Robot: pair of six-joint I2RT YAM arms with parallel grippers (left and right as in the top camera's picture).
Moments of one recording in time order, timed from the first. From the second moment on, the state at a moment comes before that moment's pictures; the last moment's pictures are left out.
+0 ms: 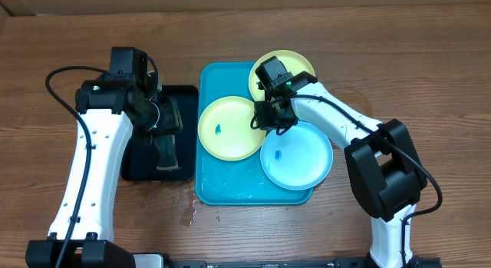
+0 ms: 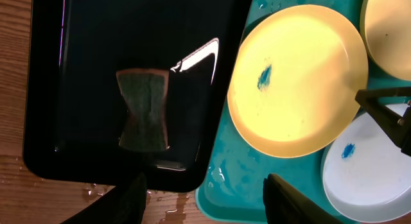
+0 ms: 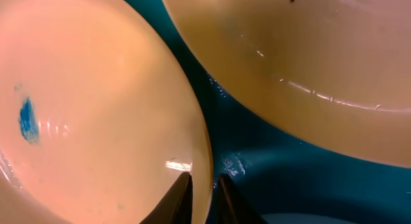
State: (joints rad) left arm -0.02 1.53 1.41 -1.20 0.12 -0.30; right arm 0.54 2.10 1.55 -0.79 -0.16 0.41
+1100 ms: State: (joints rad) left arm -0.02 1.53 1.41 -1.21 0.12 -0.29; right arm 0.54 2.10 1.52 -0.78 -0.14 0.41
